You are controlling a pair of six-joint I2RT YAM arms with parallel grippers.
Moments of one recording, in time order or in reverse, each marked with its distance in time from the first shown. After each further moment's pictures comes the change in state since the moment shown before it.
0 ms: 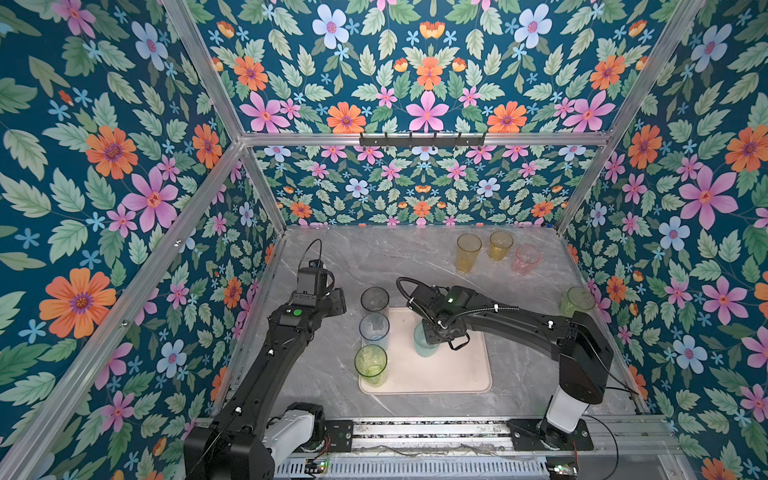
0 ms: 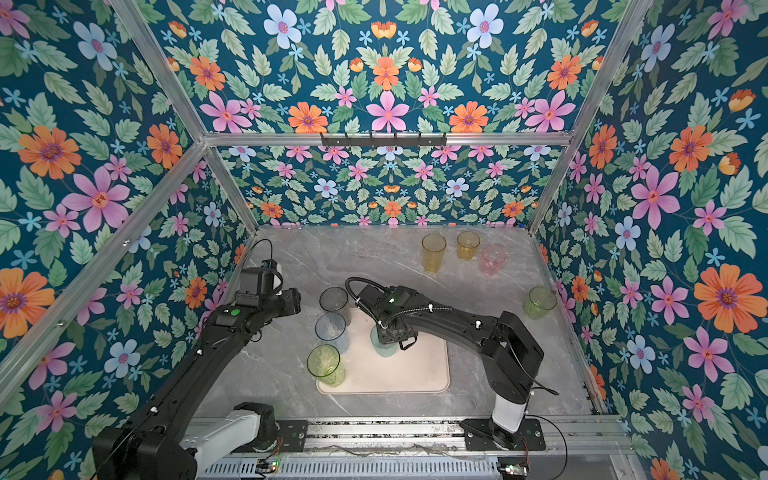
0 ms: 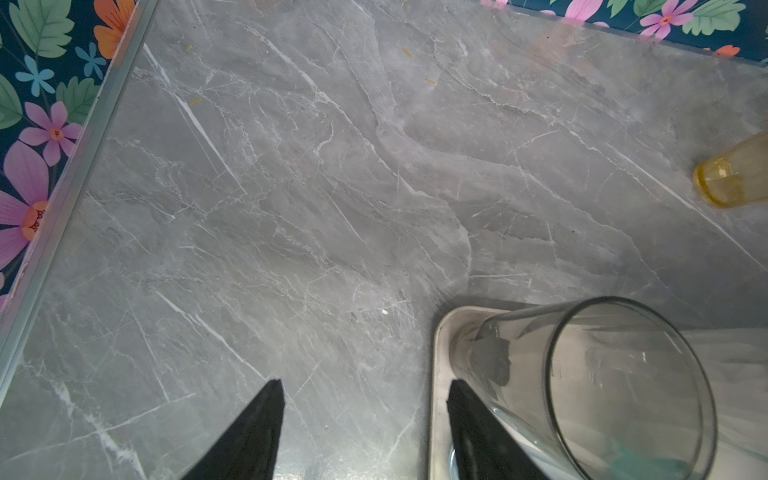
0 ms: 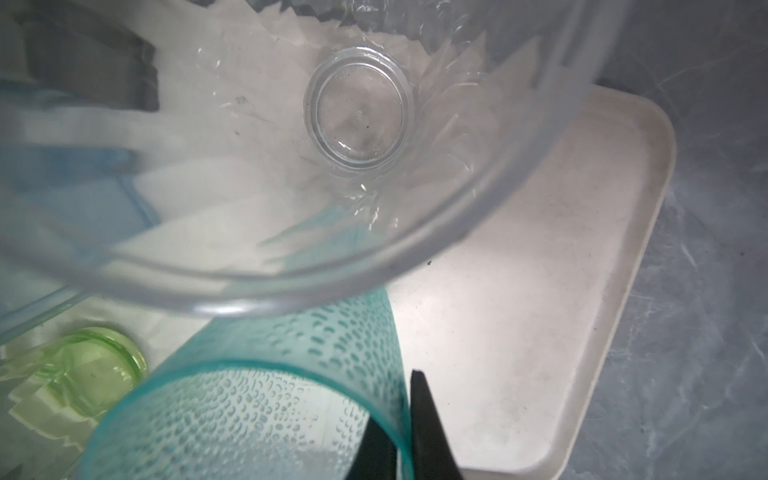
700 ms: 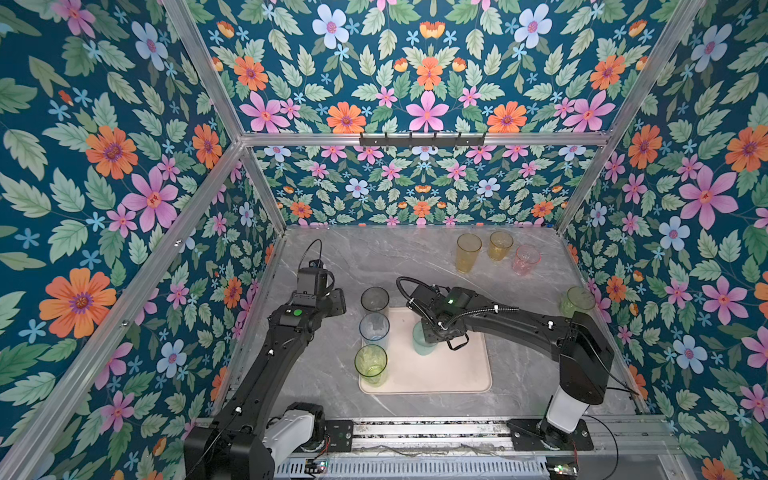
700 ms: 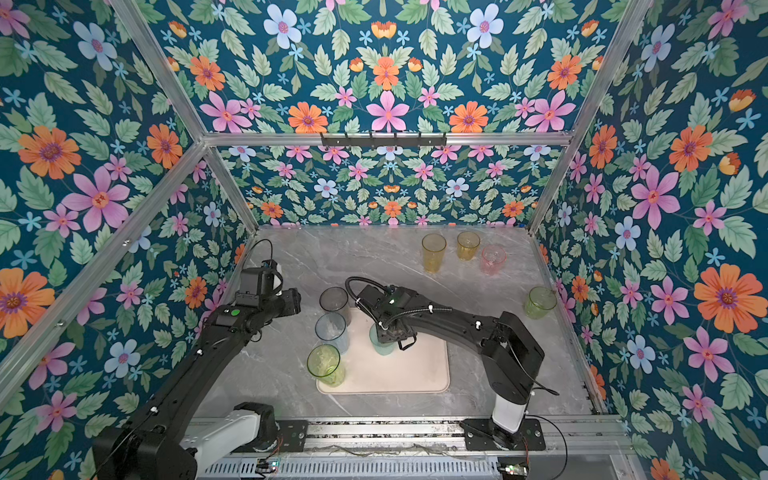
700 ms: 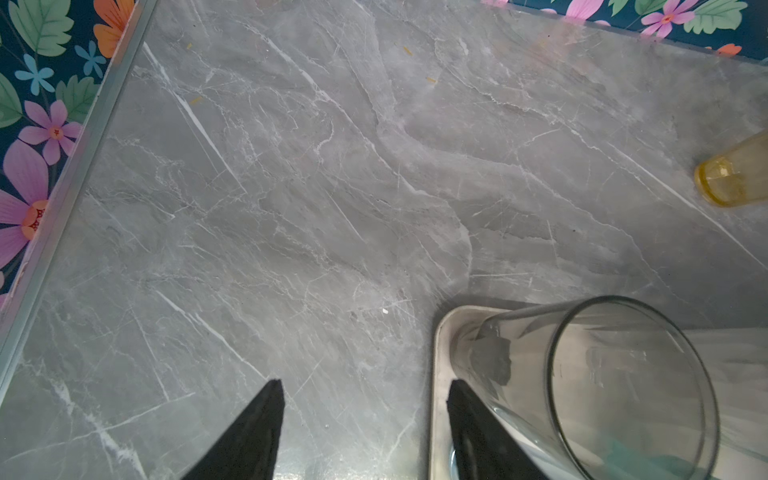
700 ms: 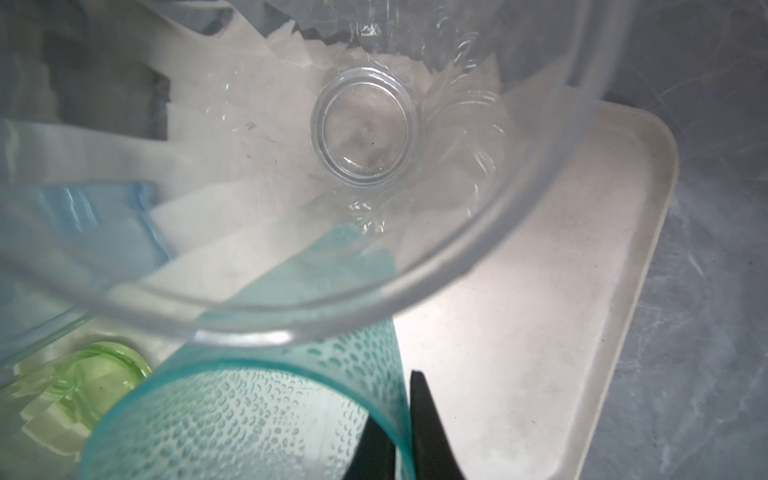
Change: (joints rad) left arm 0.000 0.000 -0.002 0.000 0.000 0.000; right arm 0.000 -0.002 -0.015 0.041 0.016 0.010
